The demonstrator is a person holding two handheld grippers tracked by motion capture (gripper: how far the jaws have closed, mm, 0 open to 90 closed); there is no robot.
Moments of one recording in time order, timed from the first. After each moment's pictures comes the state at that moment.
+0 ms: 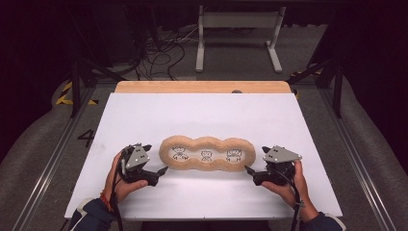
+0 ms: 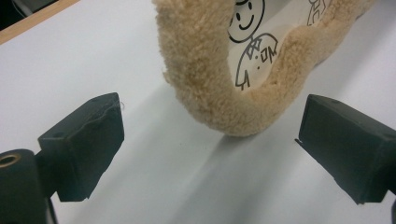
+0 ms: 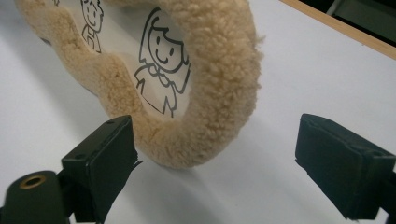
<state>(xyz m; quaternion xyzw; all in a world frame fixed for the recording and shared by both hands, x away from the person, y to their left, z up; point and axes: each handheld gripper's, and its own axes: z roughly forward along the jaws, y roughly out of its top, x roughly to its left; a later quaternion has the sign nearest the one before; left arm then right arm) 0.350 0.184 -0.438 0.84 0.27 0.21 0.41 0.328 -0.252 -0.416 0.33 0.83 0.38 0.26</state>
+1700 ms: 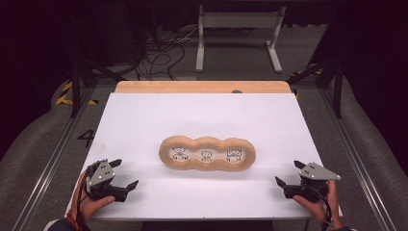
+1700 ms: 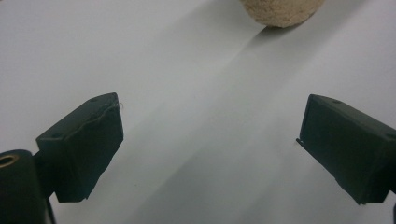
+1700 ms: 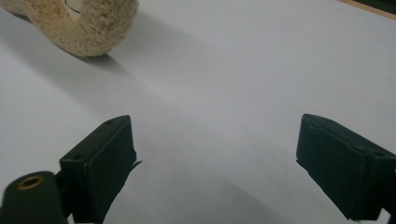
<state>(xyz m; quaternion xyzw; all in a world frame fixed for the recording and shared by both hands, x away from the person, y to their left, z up) 0.311 0.268 -0.460 0.83 0.30 0.21 0.41 0.290 -0.340 -0.447 0.39 0.79 0.37 0.28</state>
